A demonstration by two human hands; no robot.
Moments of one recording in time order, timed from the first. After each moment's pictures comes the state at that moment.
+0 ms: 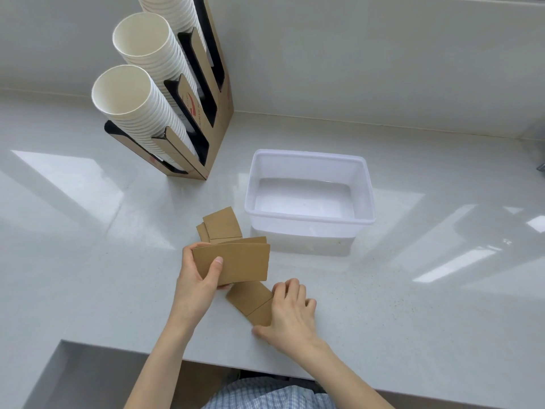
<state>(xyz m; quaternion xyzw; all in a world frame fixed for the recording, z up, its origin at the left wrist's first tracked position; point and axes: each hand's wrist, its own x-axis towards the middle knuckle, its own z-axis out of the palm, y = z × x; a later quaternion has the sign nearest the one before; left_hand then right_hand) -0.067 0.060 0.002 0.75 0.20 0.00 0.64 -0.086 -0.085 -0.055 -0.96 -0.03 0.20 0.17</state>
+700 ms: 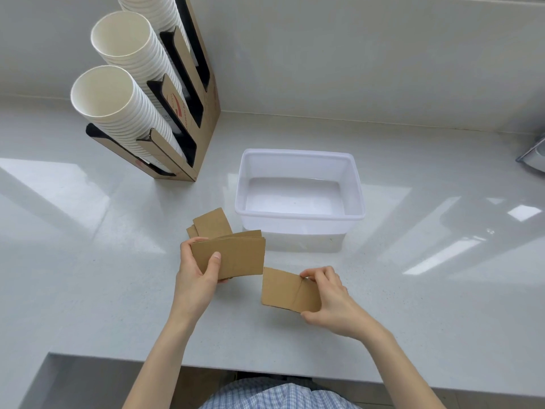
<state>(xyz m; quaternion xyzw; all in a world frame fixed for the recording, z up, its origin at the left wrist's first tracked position) -0.058 0.052 0.004 0.76 0.18 0.00 0.63 -0.074 -0.168 -0.033 -0.91 -0.04 0.24 0.34</state>
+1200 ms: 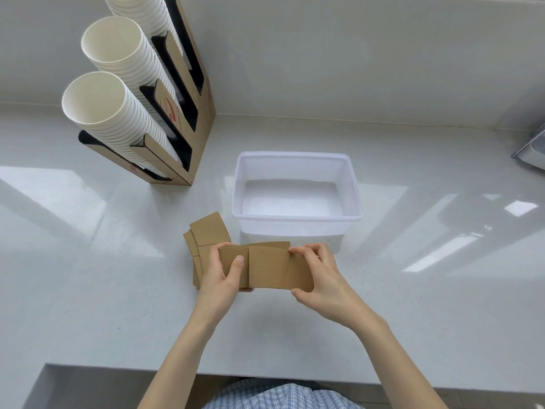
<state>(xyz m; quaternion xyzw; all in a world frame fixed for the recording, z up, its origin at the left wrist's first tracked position) -0.054 0.027 0.001 0.74 0.14 -0.07 0.66 -0.058 -0.156 -0.009 -0.90 -0.07 0.14 0.40</state>
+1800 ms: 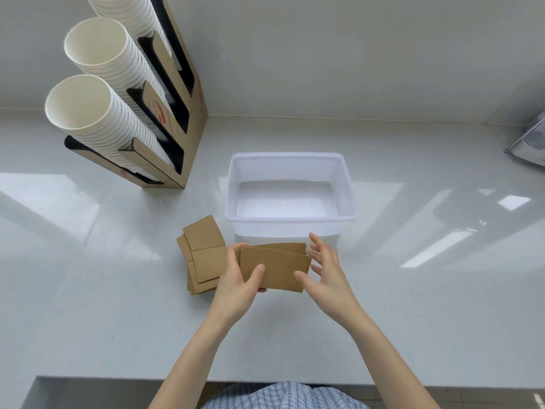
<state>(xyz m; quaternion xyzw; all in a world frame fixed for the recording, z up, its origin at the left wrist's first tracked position) -0.047 0.004 -0.007 0.76 0.08 -0.11 0.64 -0.057 -0.157 -0.015 -0.80 0.09 0.12 0.58</state>
